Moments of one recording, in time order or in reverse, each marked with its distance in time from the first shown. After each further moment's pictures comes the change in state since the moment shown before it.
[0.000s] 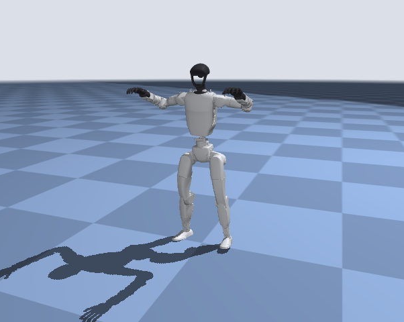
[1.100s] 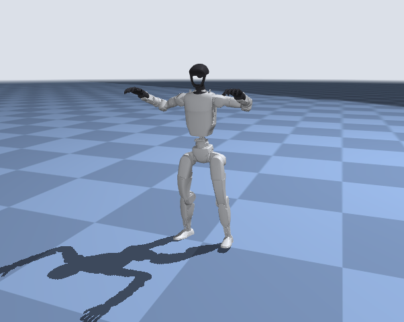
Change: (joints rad) left arm 0.062 -0.003 0.013 0.023 -0.020 -0.008 -0.043; right arm 0.024 0.049 -0.049 0.037 0.028 -0.001 -0.014; waist -0.020 0.024 -0.055; left_leg 0.015 -0.005 -0.001 -0.011 -0.009 -0.003; right_leg 0.015 -0.005 -0.014 -0.003 -0.007 0.008
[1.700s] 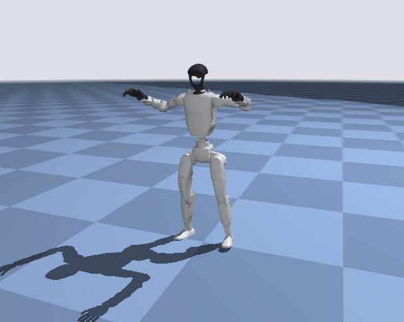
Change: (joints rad) left arm -0.006 -0.004 -0.024 0.014 -0.022 -0.018 0.004; right arm -0.073 0.016 0.065 0.047 0.124 -0.025 -0.023; waist -0.010 0.011 0.017; left_leg -0.003 0.006 0.018 0.003 -0.008 0.004; right_leg -0.010 0.007 0.018 -0.008 -0.005 0.001
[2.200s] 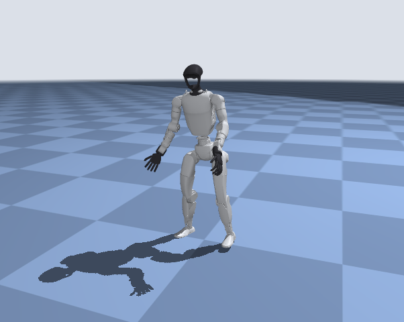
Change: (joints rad) left arm -0.639 -1.143 -0.775 0.908 -0.339 0.181 0.302; right arm -0.588 0.895 0.819 0.876 1.025 0.010 -0.276; waist 0.073 -0.031 0.221; left_leg -0.175 -0.064 -0.084 0.289 0.040 -0.006; right_leg 0.014 -0.099 0.006 0.021 -0.010 -0.094
